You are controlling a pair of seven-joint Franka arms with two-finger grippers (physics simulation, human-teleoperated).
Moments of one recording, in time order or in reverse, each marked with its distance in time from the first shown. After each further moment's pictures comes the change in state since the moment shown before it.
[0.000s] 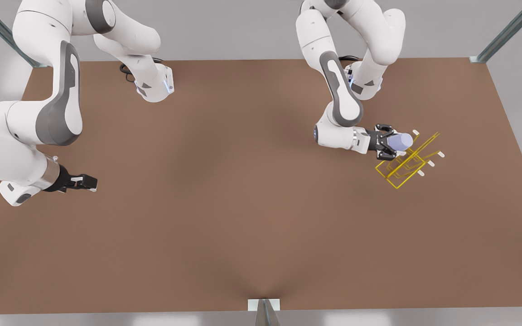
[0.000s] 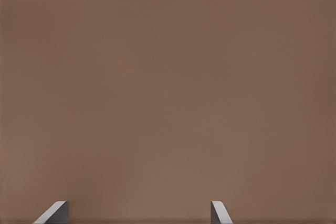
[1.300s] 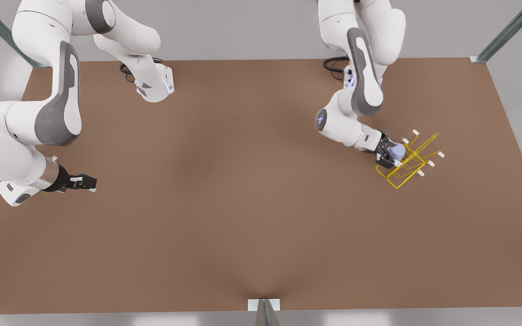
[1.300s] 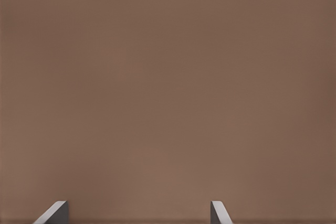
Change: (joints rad) left arm 0.062 -0.389 0.170 0.399 -0.108 -0.075 0.046; right arm -0.002 0.000 -0.001 0.000 0.001 0.000 -0.002
